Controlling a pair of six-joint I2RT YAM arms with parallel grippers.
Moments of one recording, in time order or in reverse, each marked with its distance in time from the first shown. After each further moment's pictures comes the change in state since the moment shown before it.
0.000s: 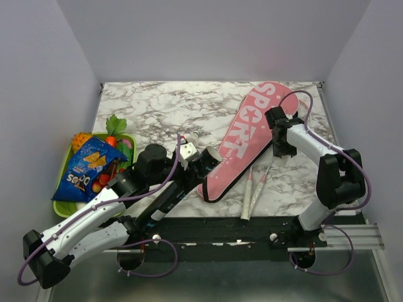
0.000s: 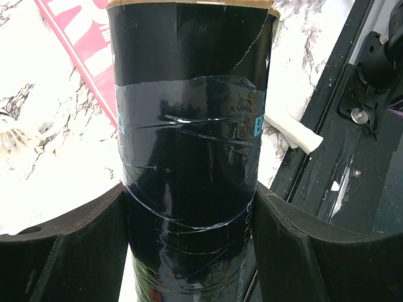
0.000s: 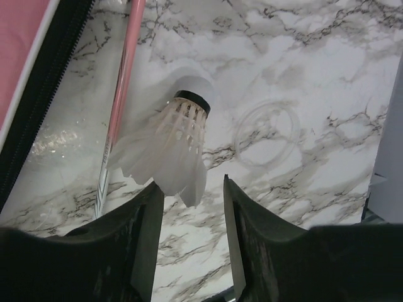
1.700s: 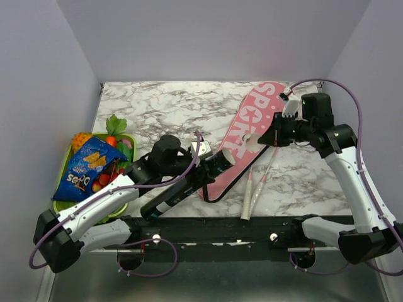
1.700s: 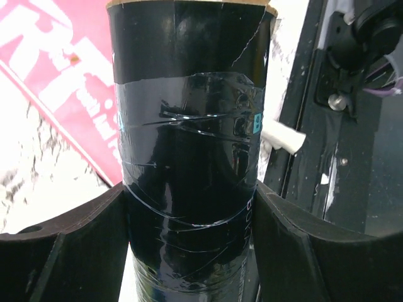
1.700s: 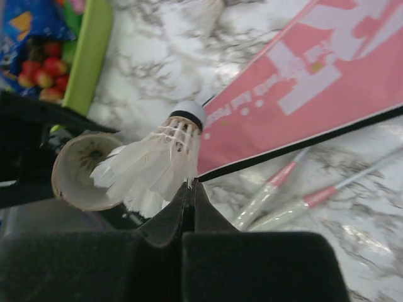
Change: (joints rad) left arm -0.001 0.204 0.073 0.058 0.150 0.094; right arm 0.002 -0.486 0.226 -0.110 -0.902 -0.053
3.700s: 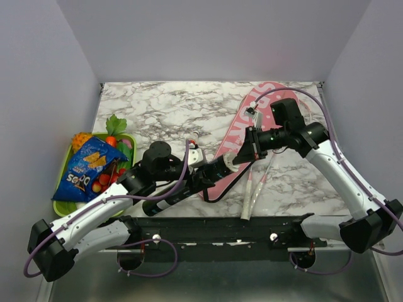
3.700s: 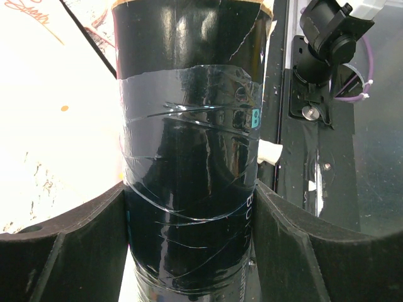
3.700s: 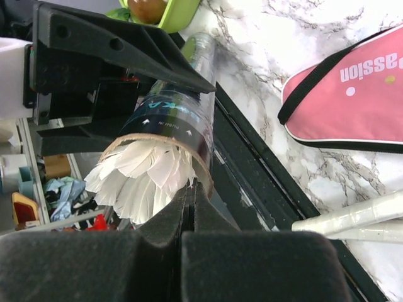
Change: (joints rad) left arm 0.000 -0.114 -0.103 0.173 0.129 0.029; right arm 0.209 0.079 -0.071 0.045 -0.425 0.113
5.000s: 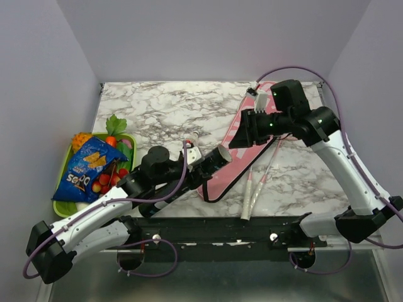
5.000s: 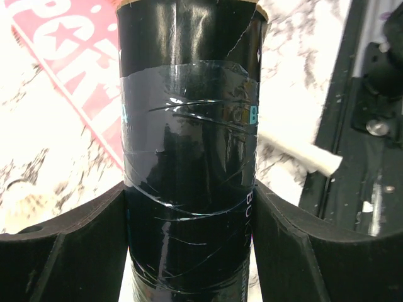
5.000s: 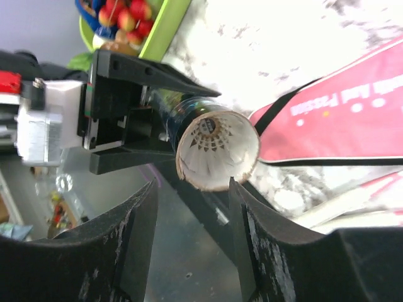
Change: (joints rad) left arm -0.007 -0.025 -0.059 0.082 -0.192 -0.009; right arm 0.114 0.100 0.343 -0.158 0.290 0.010
